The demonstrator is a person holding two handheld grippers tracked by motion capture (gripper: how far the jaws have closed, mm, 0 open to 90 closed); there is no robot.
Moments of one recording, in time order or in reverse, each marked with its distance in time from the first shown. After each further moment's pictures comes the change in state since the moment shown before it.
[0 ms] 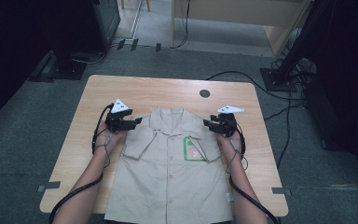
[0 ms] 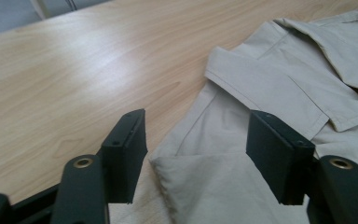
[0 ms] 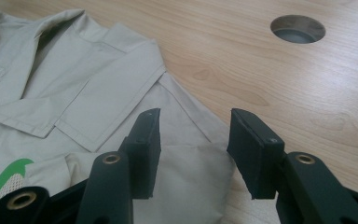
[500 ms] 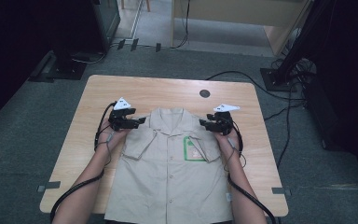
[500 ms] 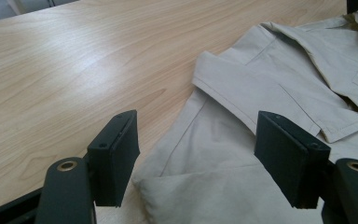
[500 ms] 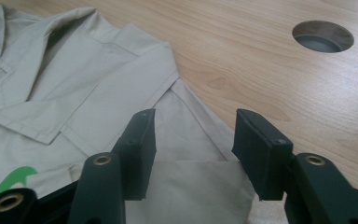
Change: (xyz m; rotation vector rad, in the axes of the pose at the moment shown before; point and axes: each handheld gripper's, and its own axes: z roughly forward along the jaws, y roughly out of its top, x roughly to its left) left arm 0.002 0.003 0.013 -0.012 -0.048 -0.001; right arm 0.001 0.005 0.012 0.003 0.043 -0.025
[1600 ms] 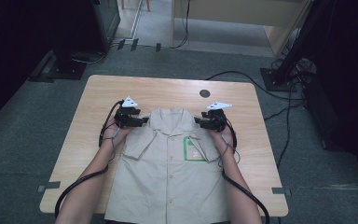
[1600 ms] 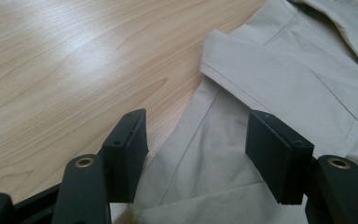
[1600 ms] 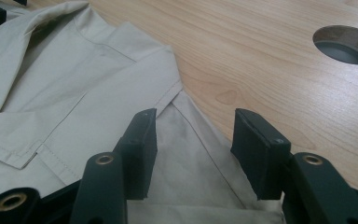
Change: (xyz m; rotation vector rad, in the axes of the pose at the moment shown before) left arm 0.004 0.005 0.026 0.108 -0.001 0.027; right arm 0.002 0.007 0.027 0.024 0.001 -0.034
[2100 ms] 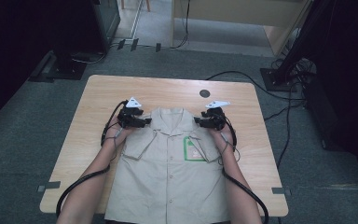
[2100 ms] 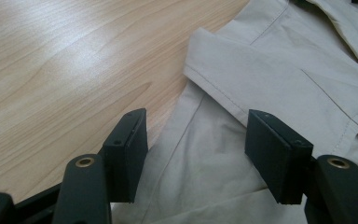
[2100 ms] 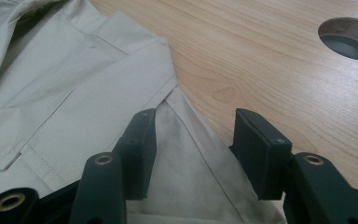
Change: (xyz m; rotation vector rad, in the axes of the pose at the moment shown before) left arm -0.006 0.004 0.006 0.019 -0.017 0.026; right arm -0.004 0.004 0.007 0.043 0.003 -0.009
